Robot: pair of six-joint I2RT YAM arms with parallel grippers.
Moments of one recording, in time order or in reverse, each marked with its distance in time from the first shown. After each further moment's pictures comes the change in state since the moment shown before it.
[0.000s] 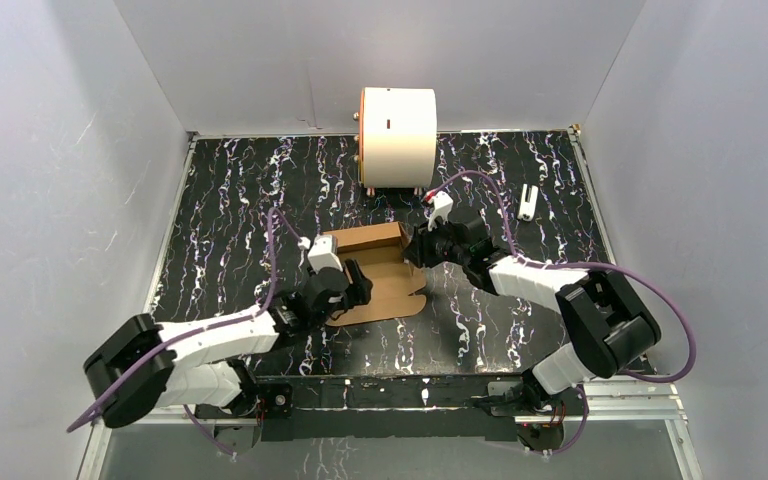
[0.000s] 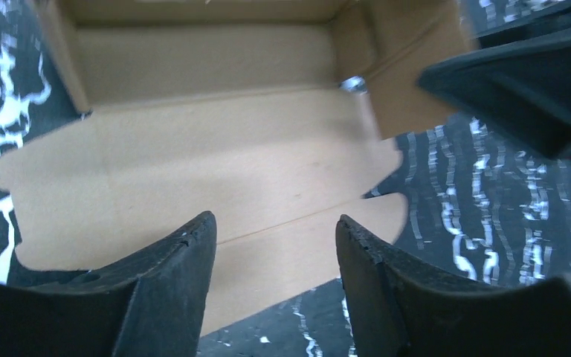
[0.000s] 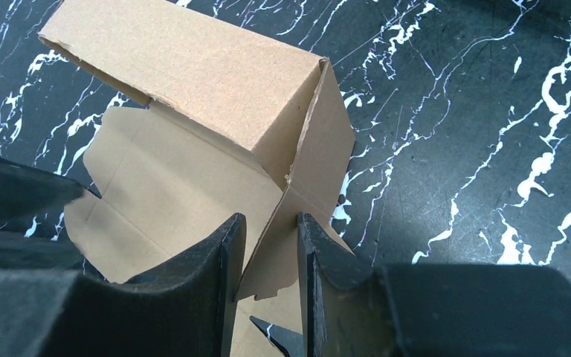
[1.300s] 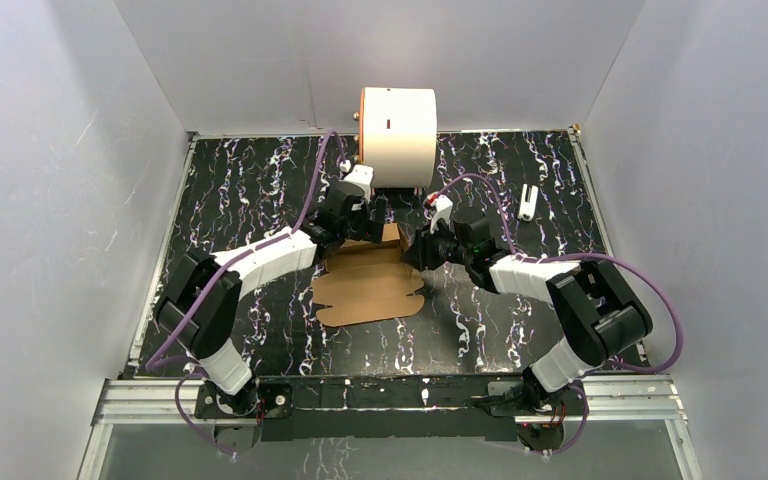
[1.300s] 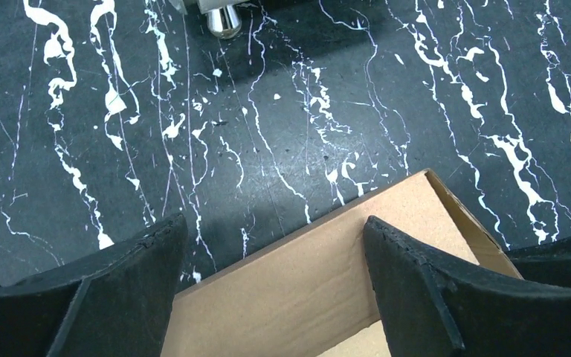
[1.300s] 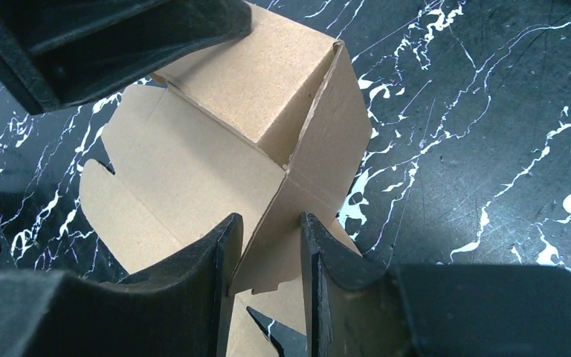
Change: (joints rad) left arm 0.301 0.443 0.595 -0.168 0.219 0.620; right arm -0.058 0.064 -0.026 0.095 -0.167 -0.004
